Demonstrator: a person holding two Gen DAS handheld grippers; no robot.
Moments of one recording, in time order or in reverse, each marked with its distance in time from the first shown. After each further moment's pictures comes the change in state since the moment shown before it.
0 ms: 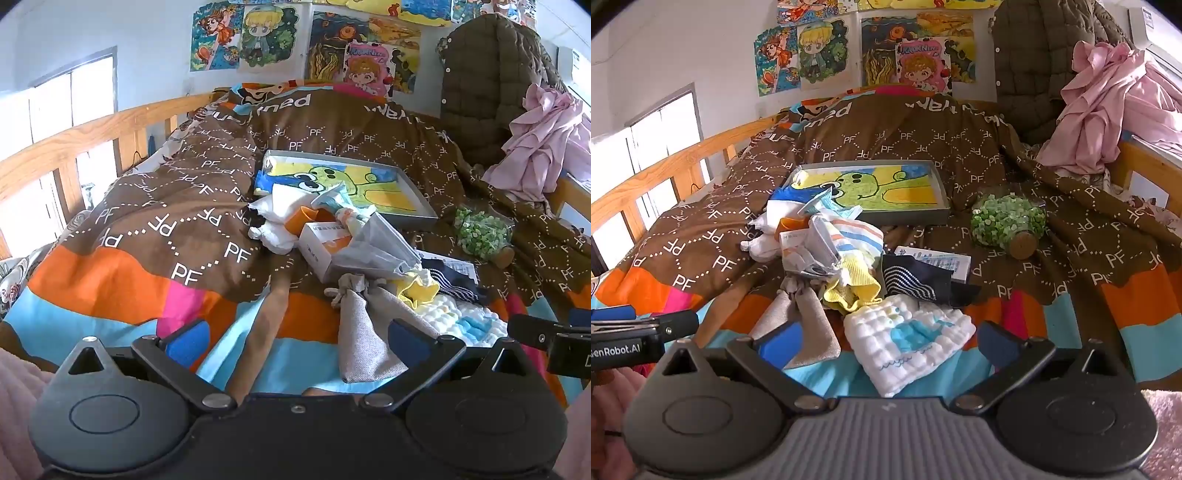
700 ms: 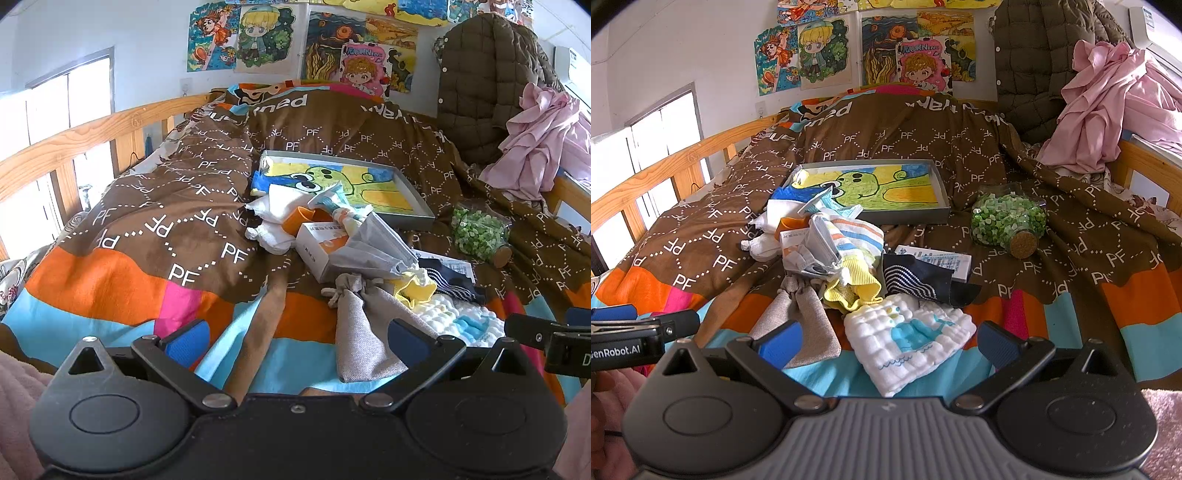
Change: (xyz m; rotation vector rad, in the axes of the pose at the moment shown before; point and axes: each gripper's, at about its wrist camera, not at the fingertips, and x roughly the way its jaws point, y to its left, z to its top) left arm 0.002 0.001 0.001 0.001 0.001 -0.008; right arm 0.000 0.000 0.000 0.001 0.004 0.000
